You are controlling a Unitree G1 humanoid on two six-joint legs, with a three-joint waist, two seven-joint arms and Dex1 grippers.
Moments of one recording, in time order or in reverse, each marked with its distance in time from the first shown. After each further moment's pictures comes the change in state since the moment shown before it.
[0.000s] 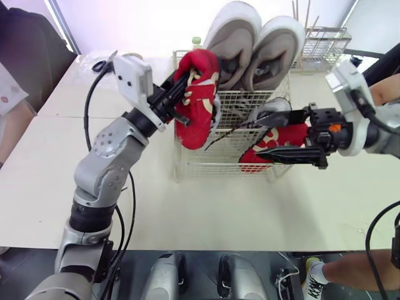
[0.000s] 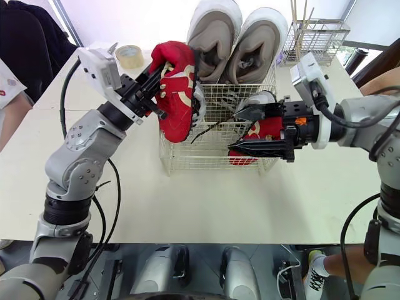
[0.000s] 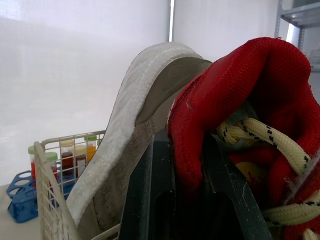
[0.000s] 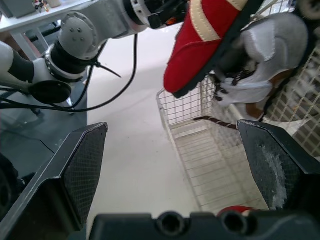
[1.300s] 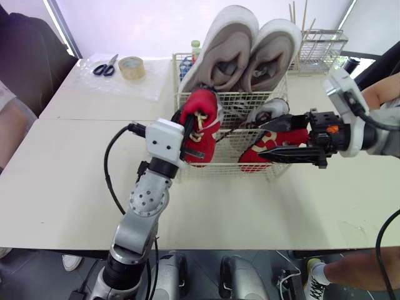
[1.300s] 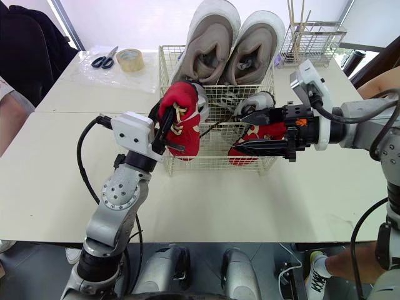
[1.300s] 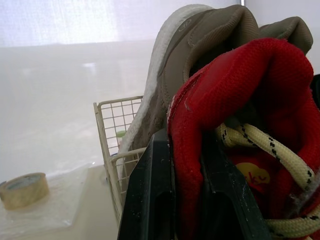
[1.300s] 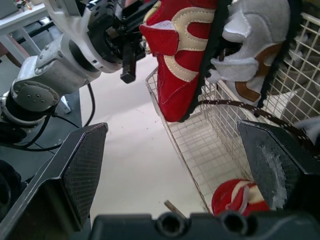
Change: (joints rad) left arm 0.397 -0.274 -0.226 -0.224 0.685 -0.137 0.271; right arm 0.020 -0.077 0.070 0.085 0.014 -0.035 -0.001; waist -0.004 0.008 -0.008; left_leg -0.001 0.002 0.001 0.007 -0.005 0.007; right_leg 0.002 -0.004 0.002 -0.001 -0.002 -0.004
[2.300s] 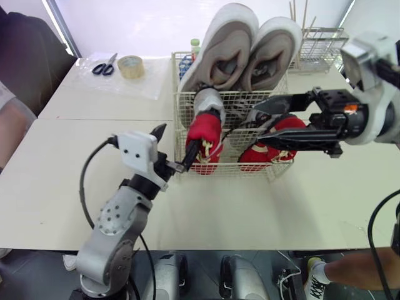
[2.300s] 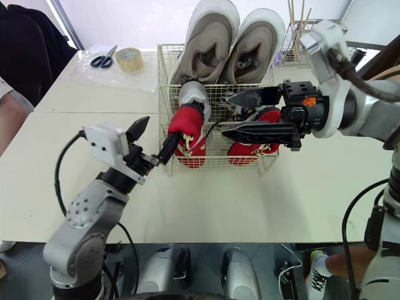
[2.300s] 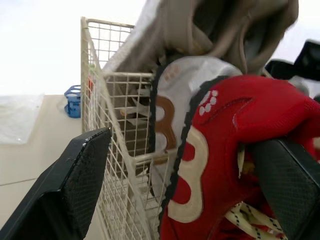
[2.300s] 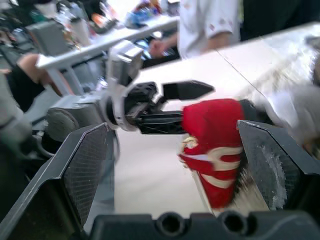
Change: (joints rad) left arm 0.076 0.019 0.323 -0.334 -0.454 0.538 -0.141; right arm -0.173 0.084 -0.076 -0.001 0.263 0.107 -0.129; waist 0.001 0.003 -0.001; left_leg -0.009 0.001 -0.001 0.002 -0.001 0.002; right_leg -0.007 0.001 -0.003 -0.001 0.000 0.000
